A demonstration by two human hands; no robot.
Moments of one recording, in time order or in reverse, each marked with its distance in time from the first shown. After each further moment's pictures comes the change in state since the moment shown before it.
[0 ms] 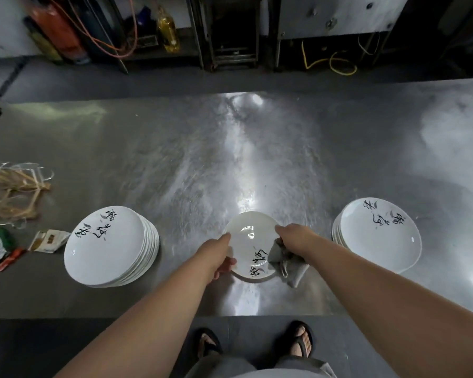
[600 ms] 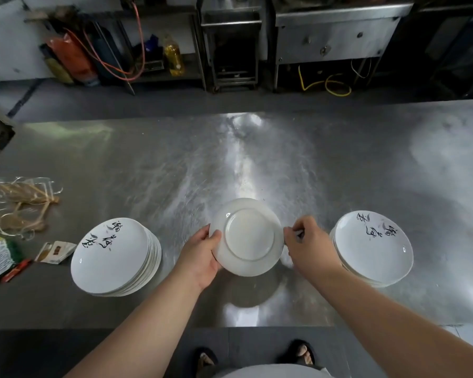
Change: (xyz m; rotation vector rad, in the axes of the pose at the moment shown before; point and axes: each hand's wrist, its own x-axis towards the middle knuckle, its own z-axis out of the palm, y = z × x) left_hand -0.038 0.009 -0.024 -0.755 -0.182 0.360; right_hand -0.074 0.009 -0.017 0.201 0.446 -0.350
